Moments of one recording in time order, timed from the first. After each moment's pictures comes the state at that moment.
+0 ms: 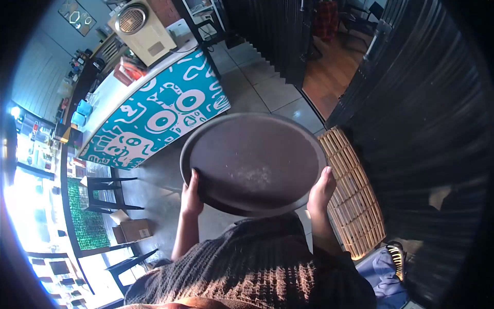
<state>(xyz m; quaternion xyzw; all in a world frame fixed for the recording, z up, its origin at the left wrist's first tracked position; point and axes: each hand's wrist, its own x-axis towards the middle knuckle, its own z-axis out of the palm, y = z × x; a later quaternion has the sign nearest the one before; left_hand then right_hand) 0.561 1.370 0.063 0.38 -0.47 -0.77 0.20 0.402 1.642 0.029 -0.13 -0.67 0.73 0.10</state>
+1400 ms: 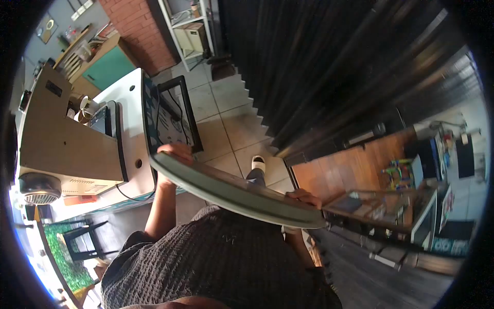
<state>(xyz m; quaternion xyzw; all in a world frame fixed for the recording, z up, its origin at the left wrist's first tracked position) -0.219 0.912 0.039 0.00 -0.56 -0.76 0.33 -0.295 1.240 0.036 0.20 -0.54 0.78 0.25</state>
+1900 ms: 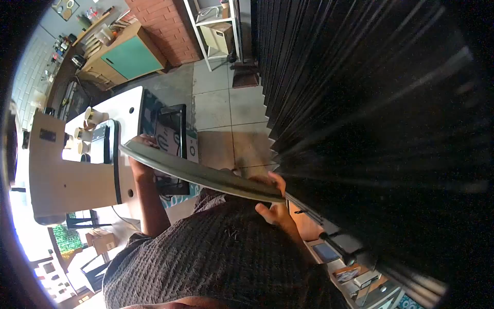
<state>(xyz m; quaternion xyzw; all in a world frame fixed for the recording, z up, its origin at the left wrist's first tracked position) -0.376 0.794 0.080 0.25 -0.59 -0.59 0.50 -0.574 1.126 0.043 0.40 -0.49 0.72 -0.30</state>
